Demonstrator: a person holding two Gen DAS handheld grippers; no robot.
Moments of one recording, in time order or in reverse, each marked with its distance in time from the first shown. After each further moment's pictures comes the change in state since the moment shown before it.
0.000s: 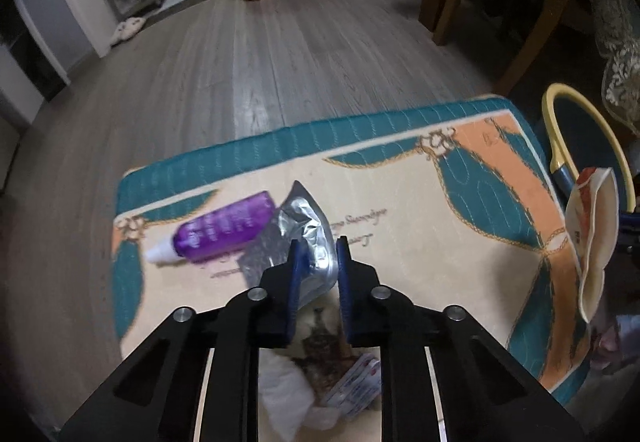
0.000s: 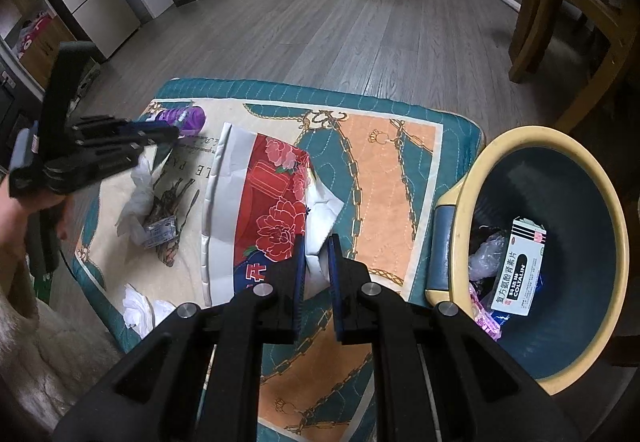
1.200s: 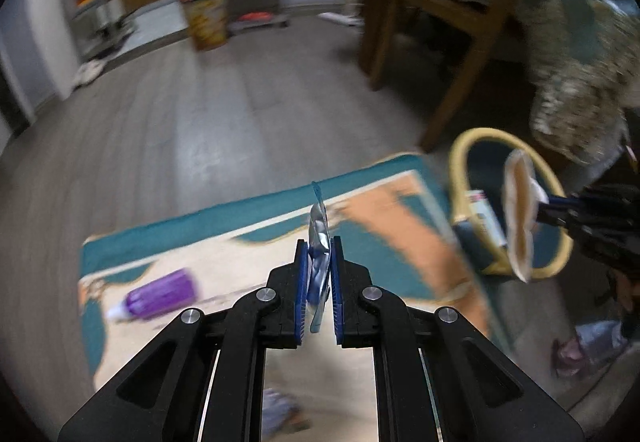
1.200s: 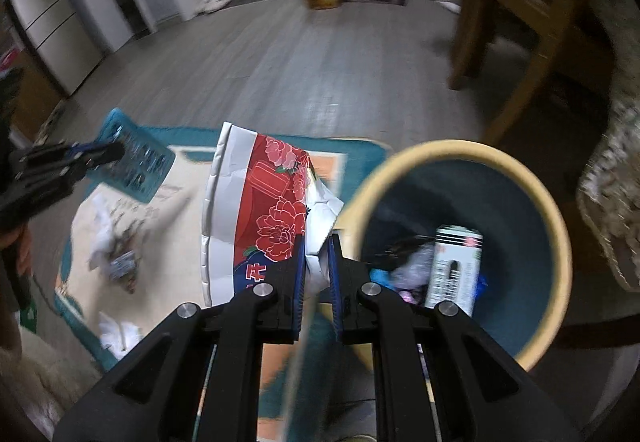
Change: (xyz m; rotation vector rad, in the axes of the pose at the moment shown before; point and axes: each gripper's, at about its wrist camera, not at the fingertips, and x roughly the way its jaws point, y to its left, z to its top) left arm -0.051 -0.079 0.036 0.084 -0.159 -0.184; right arm -0.052 -0.079 0.004 0.131 -0.093 -0.167
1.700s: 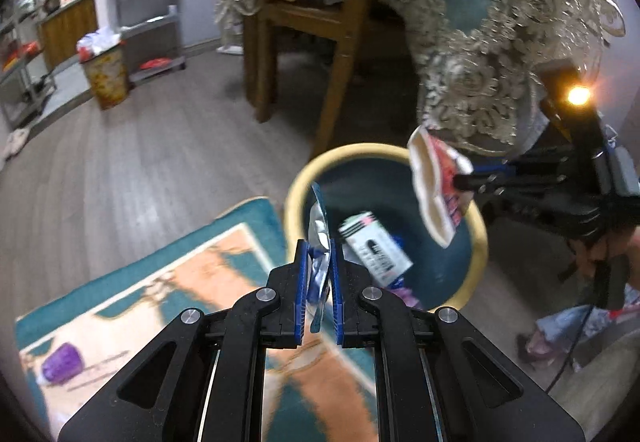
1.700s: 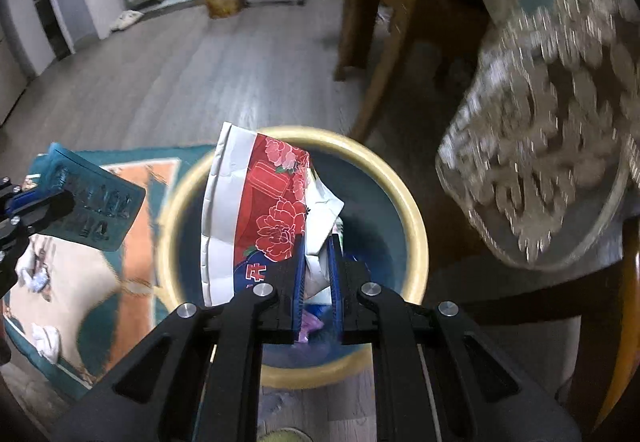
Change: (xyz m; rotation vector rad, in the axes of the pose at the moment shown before) left arm 0.026 -0.141 0.023 0.187 -0.092 -0.215; right arm -0.016 -0.101 -0.024 0.113 0.030 -0.245
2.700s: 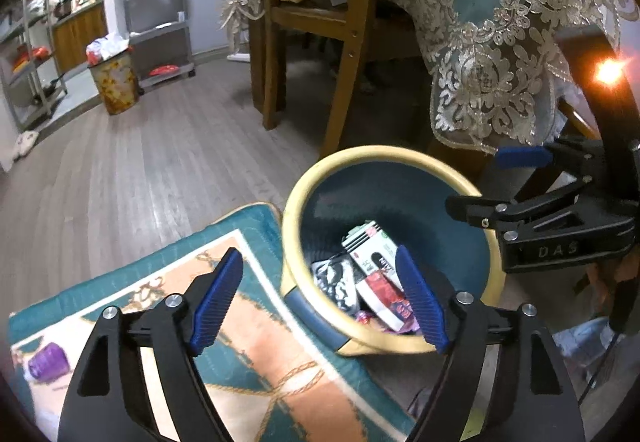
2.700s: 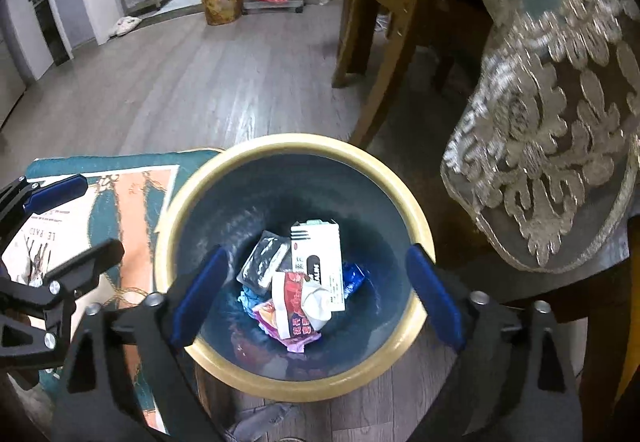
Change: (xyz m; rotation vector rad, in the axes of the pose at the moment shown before) left arm 0.020 -0.007 -0.009 -0.001 -0.038 0.075; right arm -0.005 0.018 0.011 -0.027 -0.082 0.002
